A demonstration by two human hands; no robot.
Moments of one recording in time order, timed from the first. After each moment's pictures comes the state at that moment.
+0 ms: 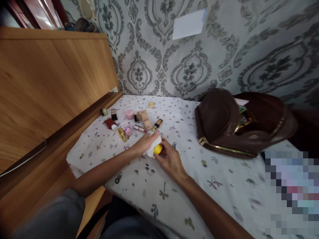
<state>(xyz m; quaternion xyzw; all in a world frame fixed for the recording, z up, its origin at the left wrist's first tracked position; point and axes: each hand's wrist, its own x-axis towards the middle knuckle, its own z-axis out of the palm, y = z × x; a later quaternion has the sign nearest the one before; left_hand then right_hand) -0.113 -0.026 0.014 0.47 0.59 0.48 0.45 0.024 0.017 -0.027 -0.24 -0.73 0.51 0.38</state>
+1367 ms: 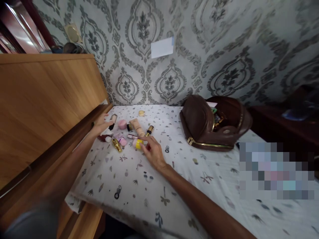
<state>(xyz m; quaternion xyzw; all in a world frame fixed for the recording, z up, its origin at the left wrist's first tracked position) -0.327 -0.021 0.067 0.42 0.86 0.29 0.03 -0.025 0.021 -0.006 -0.25 -0.77 0.40 0.43</state>
